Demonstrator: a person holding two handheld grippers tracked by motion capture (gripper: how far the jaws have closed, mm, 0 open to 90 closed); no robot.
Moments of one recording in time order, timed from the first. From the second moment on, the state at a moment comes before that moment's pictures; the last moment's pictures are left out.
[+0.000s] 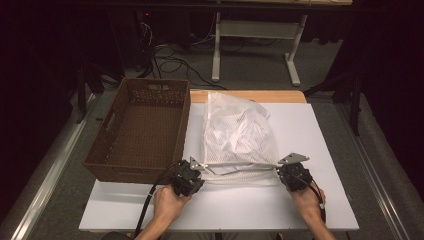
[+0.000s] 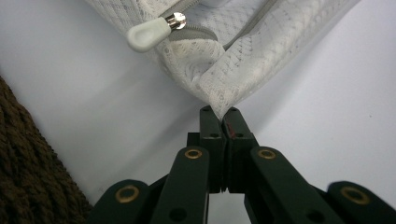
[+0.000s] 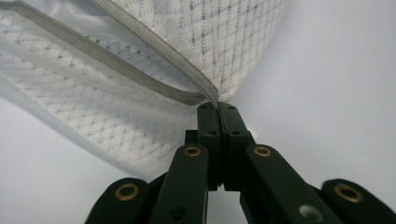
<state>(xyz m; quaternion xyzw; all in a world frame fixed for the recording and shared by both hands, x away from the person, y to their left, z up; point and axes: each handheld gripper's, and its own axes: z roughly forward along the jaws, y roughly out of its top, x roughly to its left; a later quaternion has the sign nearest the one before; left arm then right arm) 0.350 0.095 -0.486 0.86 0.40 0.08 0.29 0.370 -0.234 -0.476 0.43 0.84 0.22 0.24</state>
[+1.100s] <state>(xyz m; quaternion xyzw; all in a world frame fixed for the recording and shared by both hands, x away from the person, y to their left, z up) 0.360 0.081 -0.462 0.85 0.43 0.07 0.29 0.378 -0.196 -0.500 0.40 0.86 0.27 0.16</state>
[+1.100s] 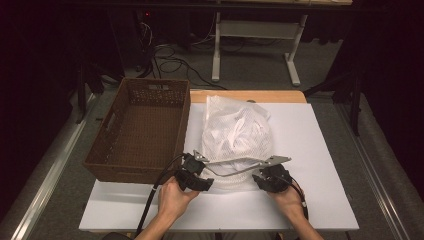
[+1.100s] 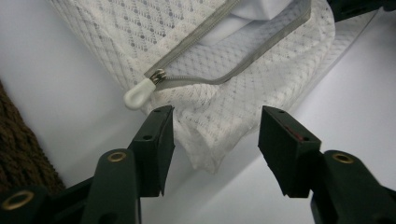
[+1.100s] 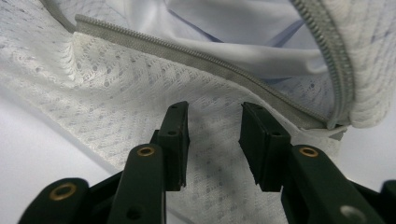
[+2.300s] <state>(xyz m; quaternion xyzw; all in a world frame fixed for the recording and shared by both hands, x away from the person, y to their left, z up) 0.375 0.082 -0.476 0.82 0.47 0.10 0.30 0.373 -0.195 -0.502 0.40 0.86 0.27 0.17</state>
